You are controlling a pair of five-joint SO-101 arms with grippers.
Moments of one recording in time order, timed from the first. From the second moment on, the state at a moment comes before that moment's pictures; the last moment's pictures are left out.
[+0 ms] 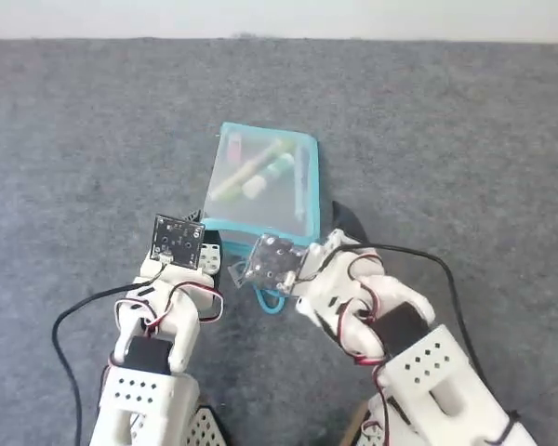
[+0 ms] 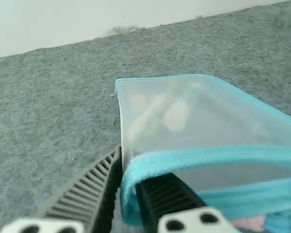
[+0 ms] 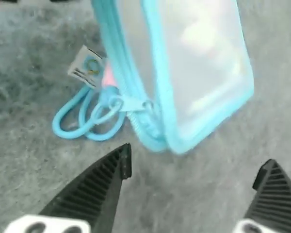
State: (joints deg) left arm 2.3 -81.7 95.5 25.2 -1.3; right arm -38.3 -58.6 62.2 51.7 38.2
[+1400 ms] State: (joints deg) left arm 1.9 -81.6 95.5 25.2 -1.3; right arm -38.7 -31.2 54.0 40.5 37.1
